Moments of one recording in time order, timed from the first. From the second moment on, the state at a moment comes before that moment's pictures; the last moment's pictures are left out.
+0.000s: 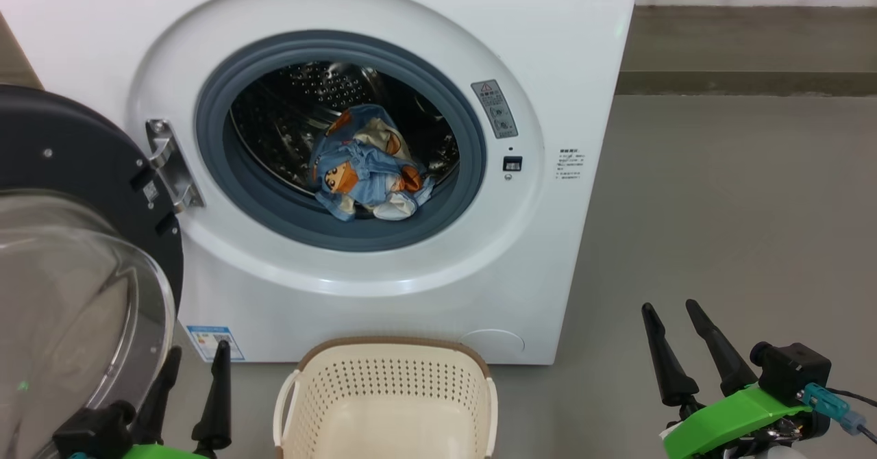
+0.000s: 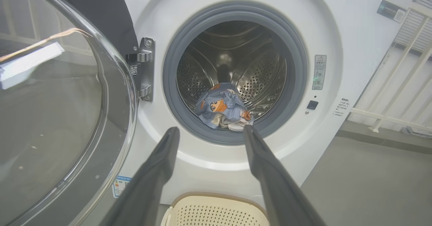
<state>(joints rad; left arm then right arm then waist) -0.08 0.35 -0.31 0.27 -0.70 0.01 -0.26 -0.08 -0.16 0.19 0.31 0.49 0.13 -0.25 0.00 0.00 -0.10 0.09</state>
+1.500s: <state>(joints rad) -0.08 0.36 -0.33 0.27 -0.70 0.03 -0.25 -0.08 -0.16 0.19 0.32 0.49 0.13 -0.25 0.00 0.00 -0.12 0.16</state>
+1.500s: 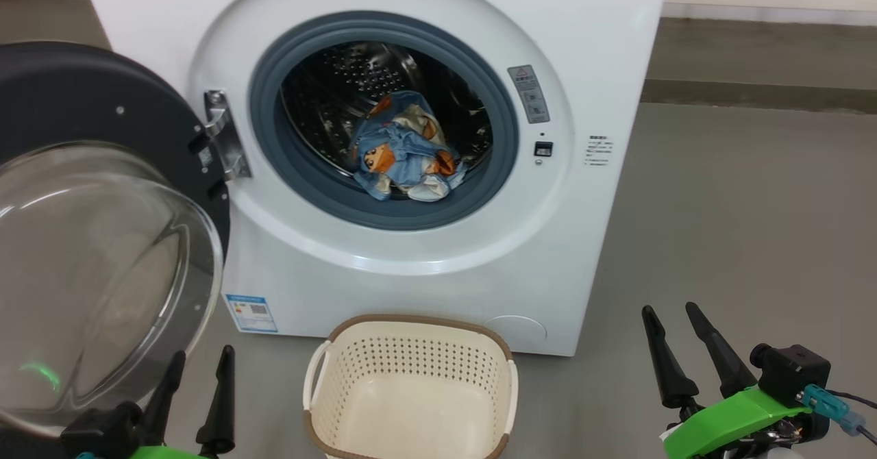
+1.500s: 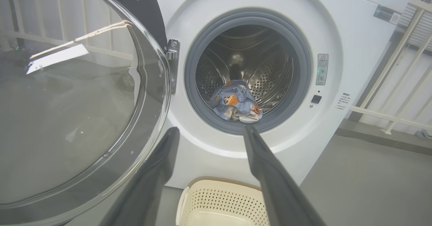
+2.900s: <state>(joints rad) -0.05 0.39 -0.27 0.20 -0.68 0.12 -0.24 -0.16 -0.13 0.26 0.36 0.51 0.13 -0.25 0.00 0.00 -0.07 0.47</state>
